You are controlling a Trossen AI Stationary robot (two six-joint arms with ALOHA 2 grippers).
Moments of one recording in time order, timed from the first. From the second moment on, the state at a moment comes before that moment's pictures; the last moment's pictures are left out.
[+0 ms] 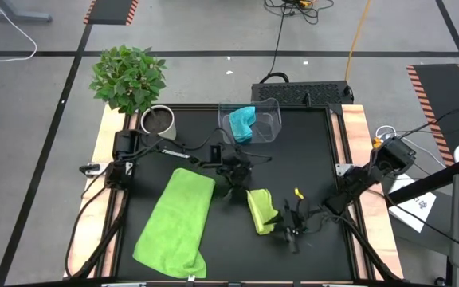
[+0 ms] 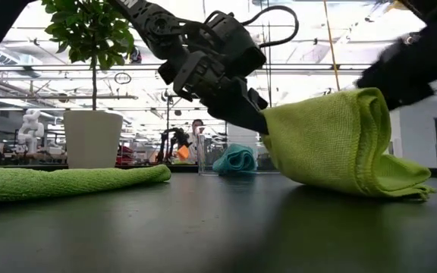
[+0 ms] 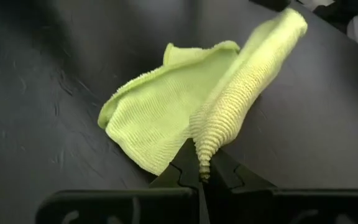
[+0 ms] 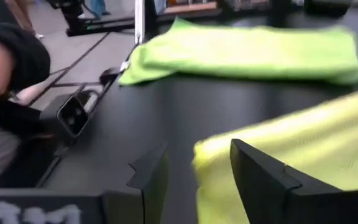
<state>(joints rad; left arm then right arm) 0.08 2.02 1.31 -0.10 0.60 0.42 0.72 1.58 0.44 0.76 0.49 0.37</state>
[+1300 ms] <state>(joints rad) 0.05 2.17 1.59 -0.27 0.43 0.47 0.51 1.58 0.44 0.38 0.36 0.56</state>
